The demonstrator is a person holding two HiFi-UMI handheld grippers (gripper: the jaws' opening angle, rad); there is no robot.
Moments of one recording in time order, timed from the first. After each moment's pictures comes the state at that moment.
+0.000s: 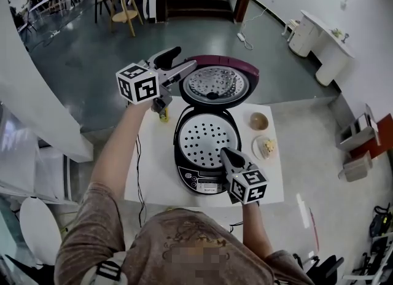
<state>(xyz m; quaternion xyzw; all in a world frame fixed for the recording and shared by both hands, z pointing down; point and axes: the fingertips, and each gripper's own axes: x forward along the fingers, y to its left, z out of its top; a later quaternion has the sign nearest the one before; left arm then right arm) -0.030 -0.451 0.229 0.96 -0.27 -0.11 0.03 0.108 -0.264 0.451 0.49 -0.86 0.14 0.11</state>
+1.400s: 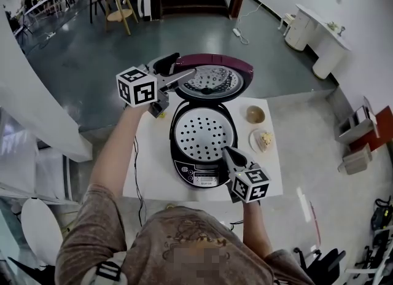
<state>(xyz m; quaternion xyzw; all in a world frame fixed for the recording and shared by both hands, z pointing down) -0.007 -0.432 0.261 0.97 -0.24 -0.08 0.05 0.132 -0.245 0.457 0.51 -0.84 0.16 0.09</state>
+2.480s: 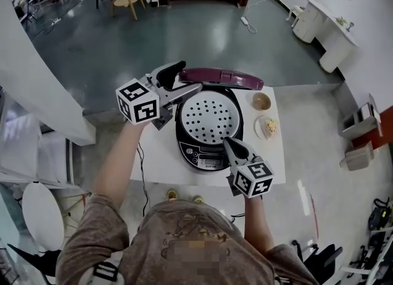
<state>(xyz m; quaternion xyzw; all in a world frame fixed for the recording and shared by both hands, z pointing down) -0.010 -0.339 0.287 0.97 -0.22 -0.08 0.05 0.108 -0.214 0.444 0.48 -0.86 0.16 0.08</state>
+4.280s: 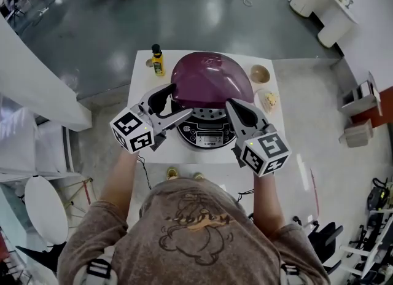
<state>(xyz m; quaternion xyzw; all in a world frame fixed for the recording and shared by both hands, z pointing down) -0.014 -0.252 0.387 0.97 -0.23 -0.05 0.09 0.100 -0.226 0.370 0.47 -0.88 0.07 0.06</state>
